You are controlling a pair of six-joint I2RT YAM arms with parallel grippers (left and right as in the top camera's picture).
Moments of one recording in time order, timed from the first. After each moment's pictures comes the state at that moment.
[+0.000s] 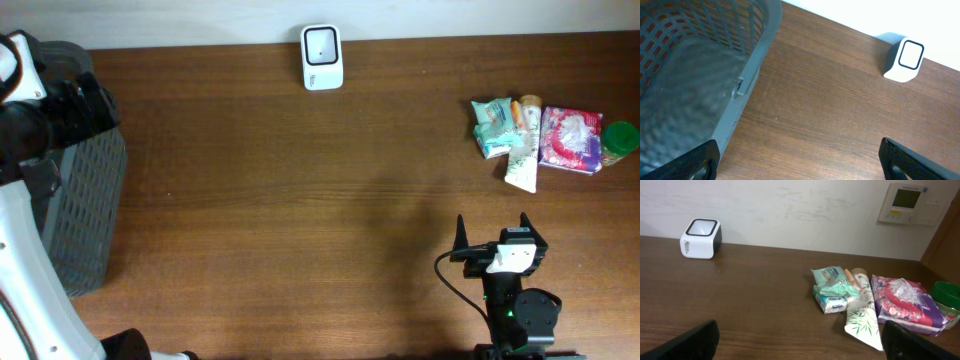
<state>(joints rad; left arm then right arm) 0.31 1.61 2.21 -1.48 0.15 -0.11 -0.07 0.01 0.02 -0.08 -0.01 -0.11</state>
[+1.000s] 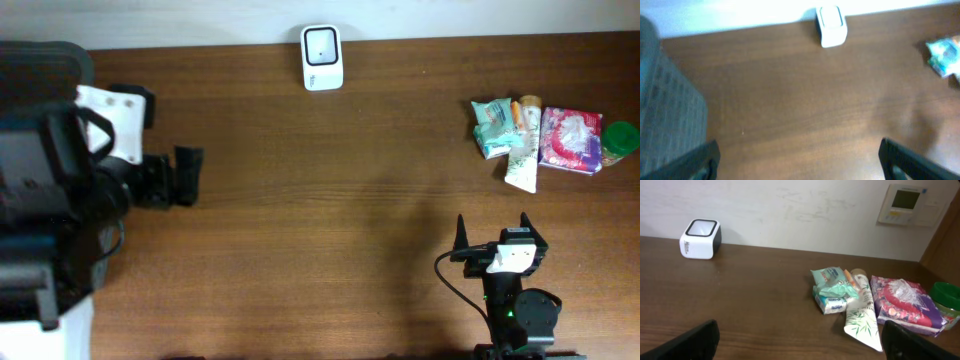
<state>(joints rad) 0.01 1.20 1.71 -1.25 0.20 0.11 -0.07 0.01 0.02 -0.08 -0.01 -0.11</state>
